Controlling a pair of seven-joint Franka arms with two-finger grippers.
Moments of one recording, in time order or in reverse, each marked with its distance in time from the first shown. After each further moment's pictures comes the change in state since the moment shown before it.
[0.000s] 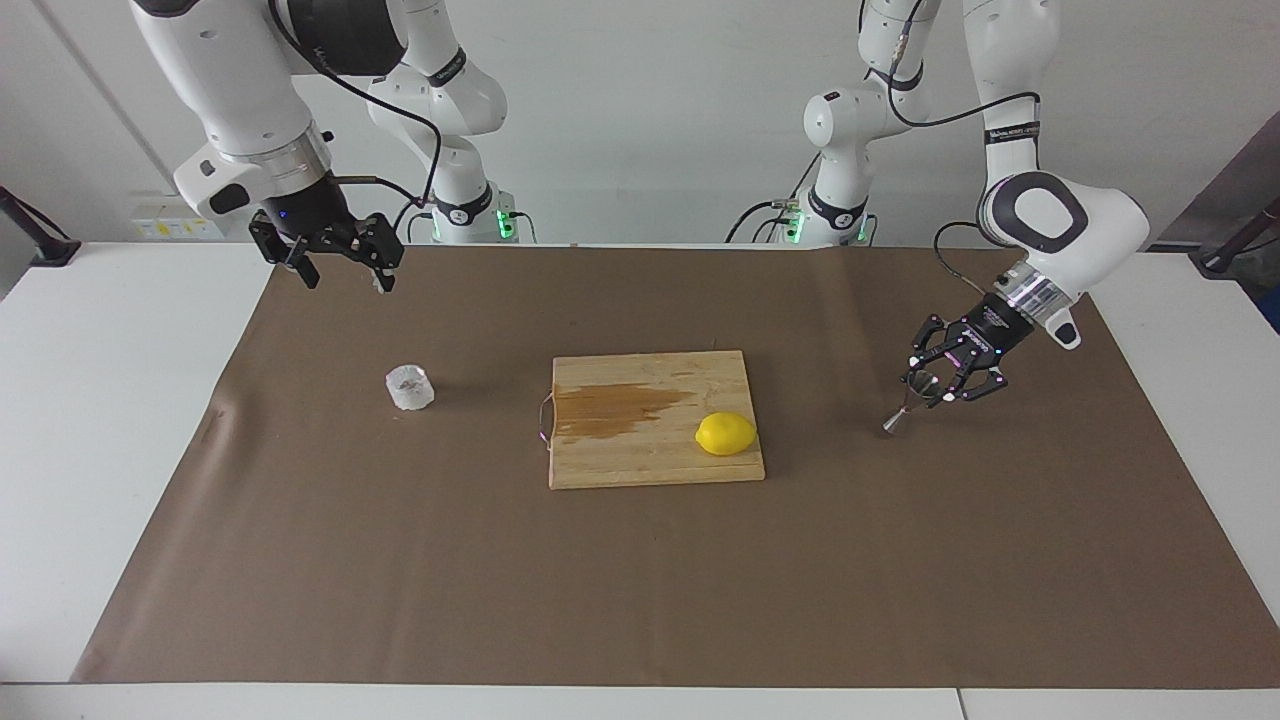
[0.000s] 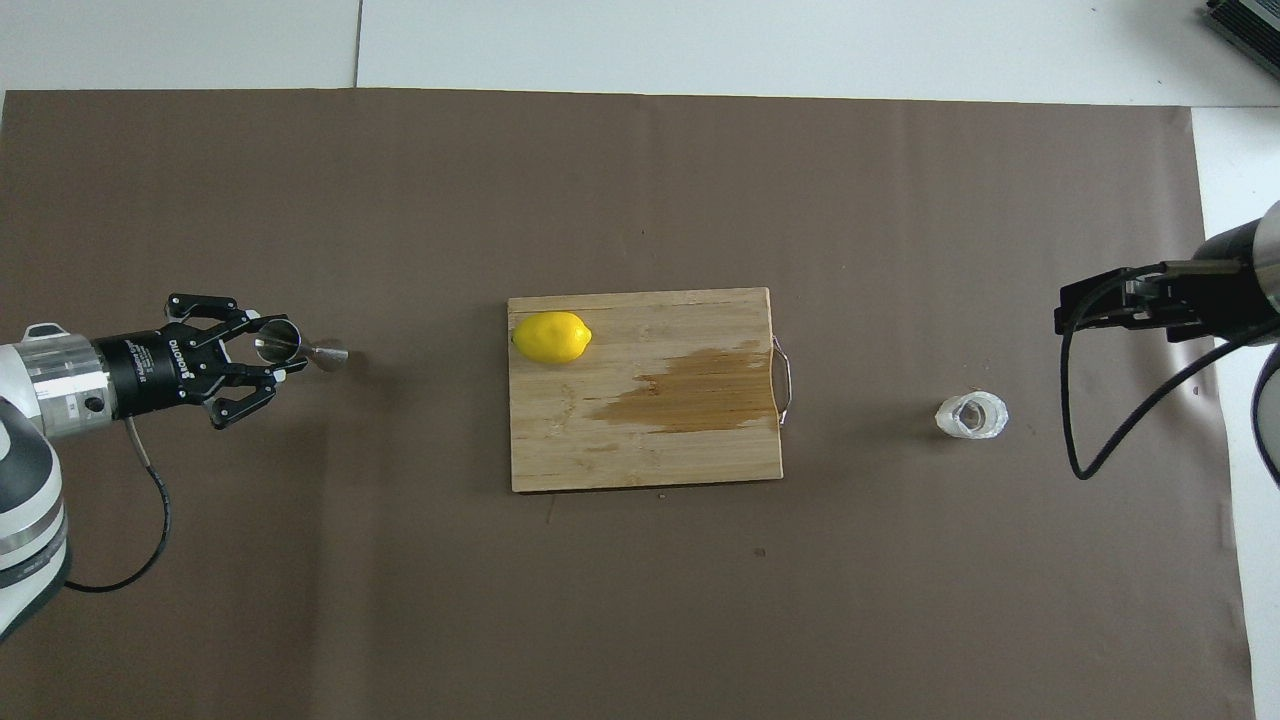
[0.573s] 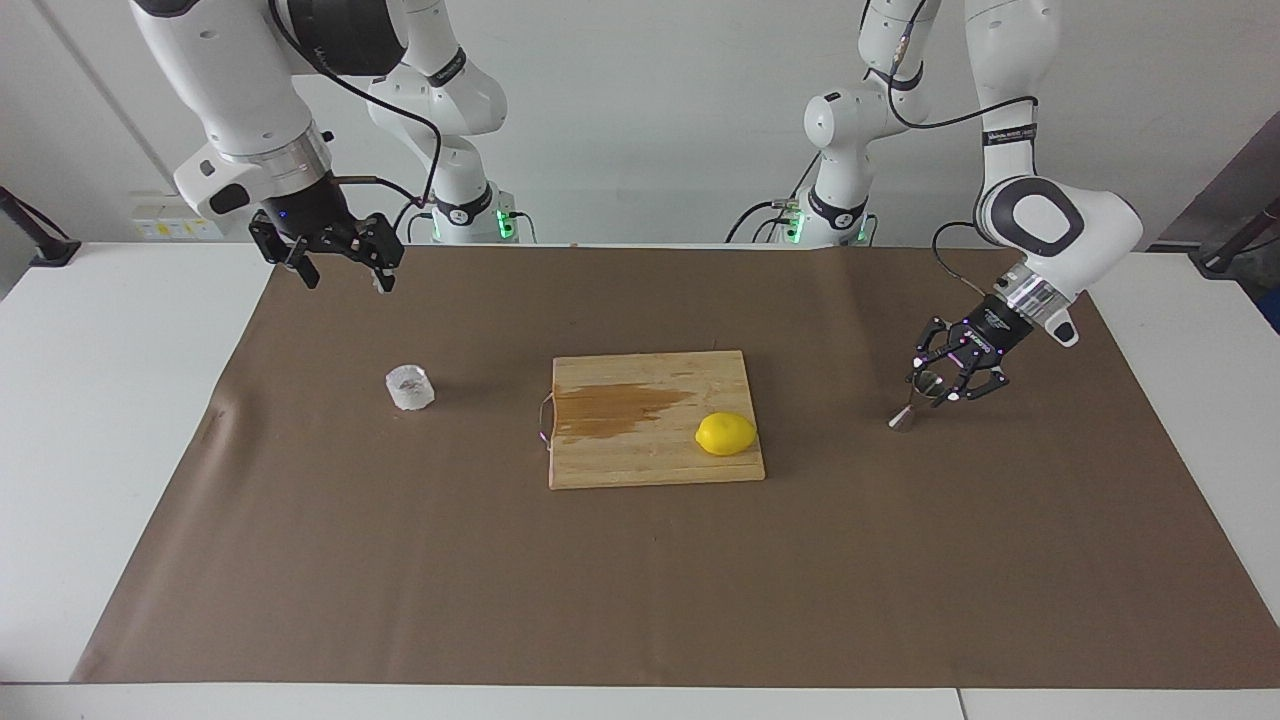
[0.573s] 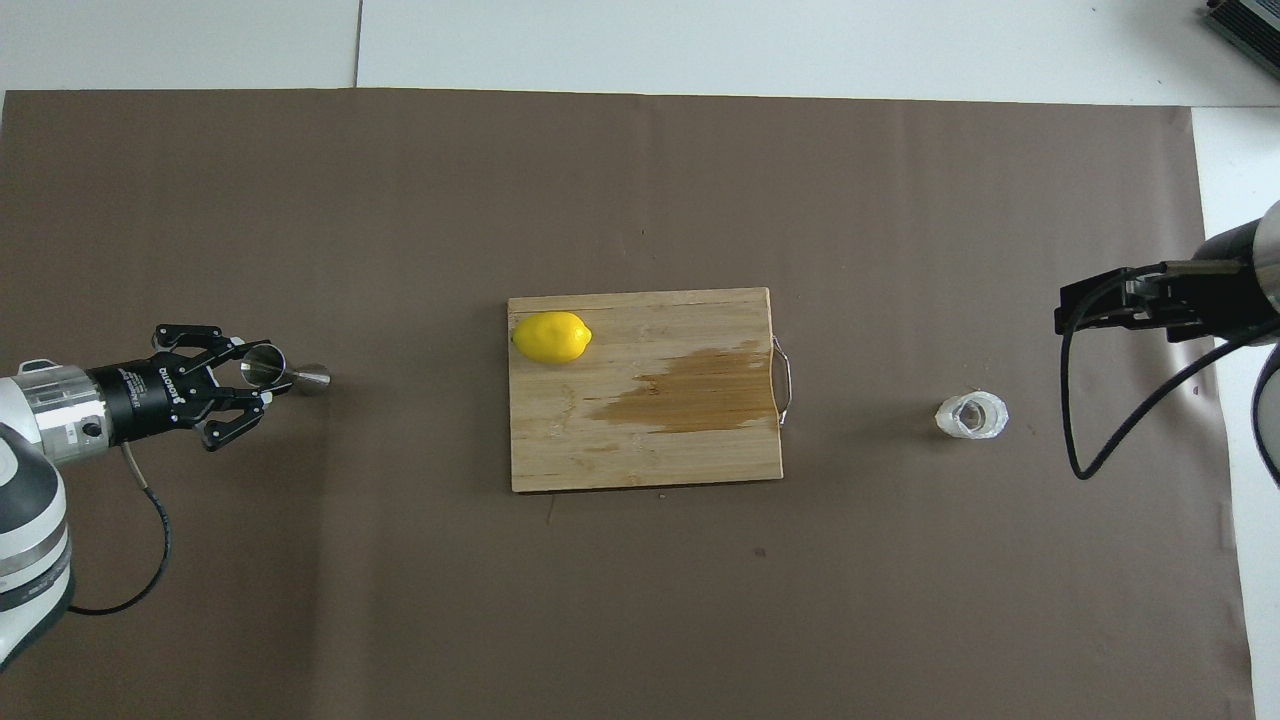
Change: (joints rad) left arm 0.145 0.000 0.015 -0.211 -0.001 0.115 0.164; right arm 0.000 0.000 0.000 0.000 0.000 0.000 0.000
